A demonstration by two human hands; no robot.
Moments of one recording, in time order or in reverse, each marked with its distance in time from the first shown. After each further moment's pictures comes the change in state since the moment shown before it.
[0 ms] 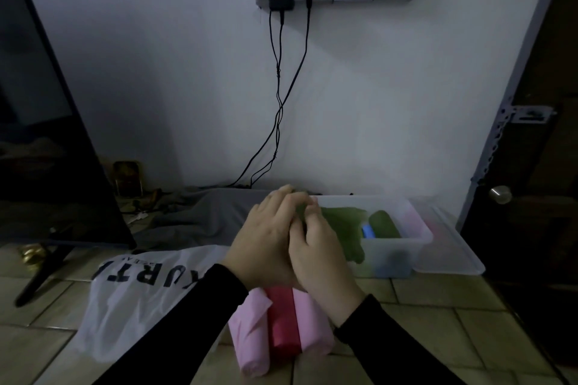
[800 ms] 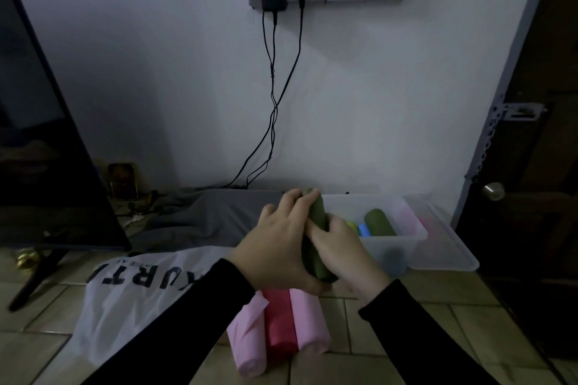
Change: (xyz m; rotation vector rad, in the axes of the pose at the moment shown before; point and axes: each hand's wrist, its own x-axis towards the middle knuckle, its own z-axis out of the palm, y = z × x) left_hand 0.008 0.022 -0.002 0.100 -0.238 -0.047; right_hand 0.011 0.009 -0.039 0.226 -0.149 0.308
